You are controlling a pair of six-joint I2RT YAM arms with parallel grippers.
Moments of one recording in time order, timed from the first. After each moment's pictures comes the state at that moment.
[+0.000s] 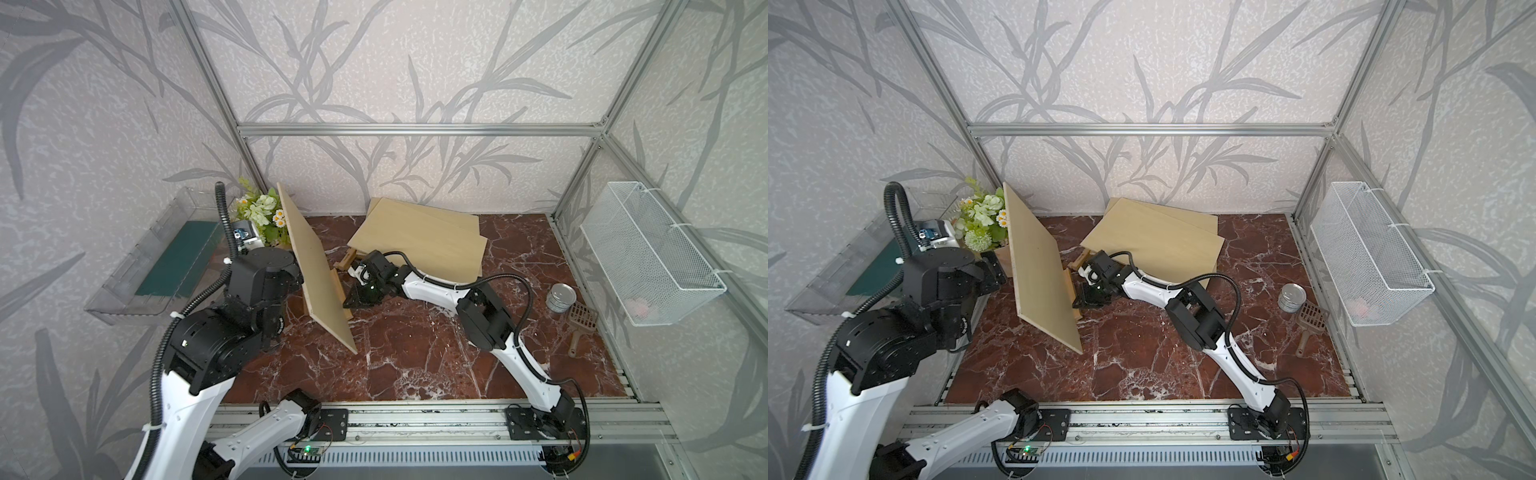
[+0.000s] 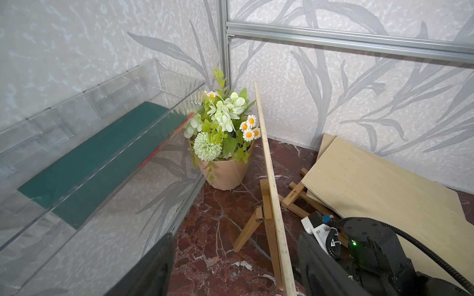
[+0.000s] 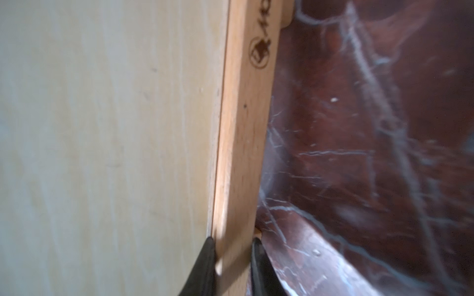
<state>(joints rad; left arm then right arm) -0.51 0.94 1.61 -1.23 -0.83 -0.44 0.88 2.48 2.02 -0.38 -0.57 0.69</state>
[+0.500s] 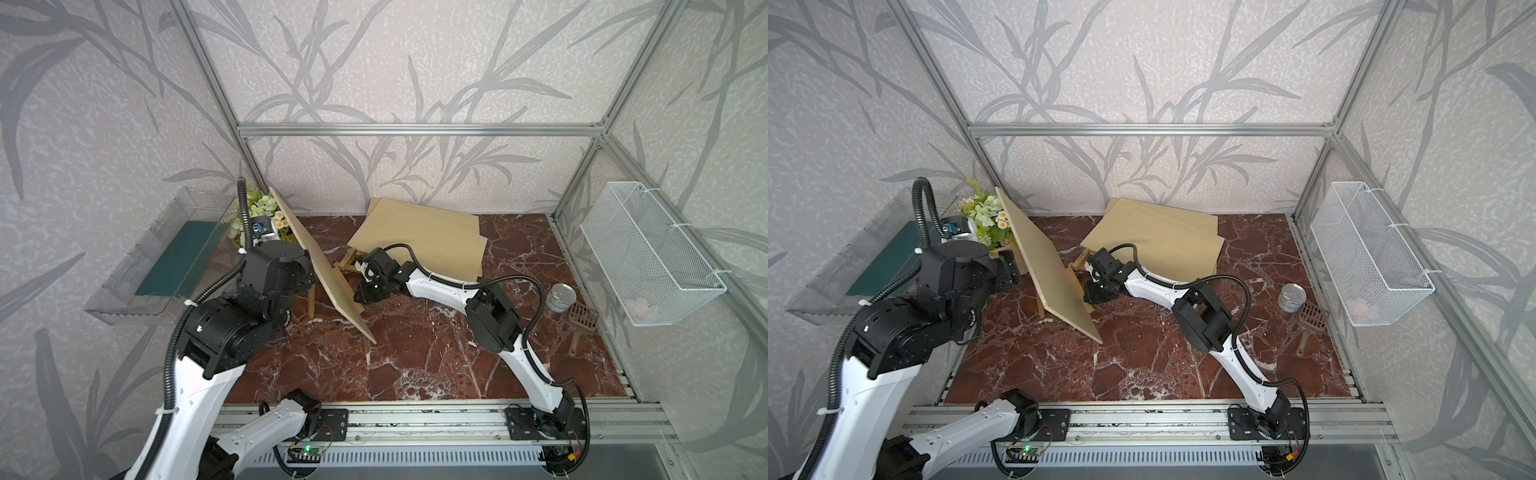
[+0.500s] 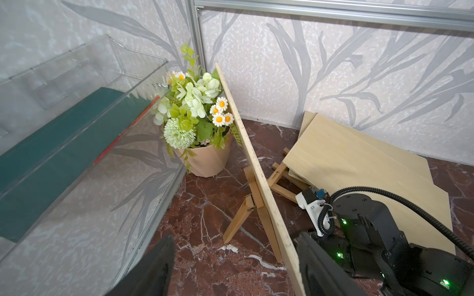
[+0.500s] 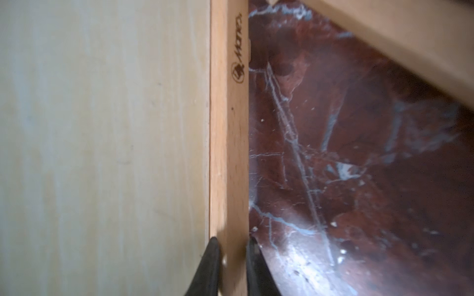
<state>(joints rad) -0.50 0.98 1.61 -1.24 -0.69 -0.44 0.88 2.39 1.96 -0.46 -0.33 0.58</state>
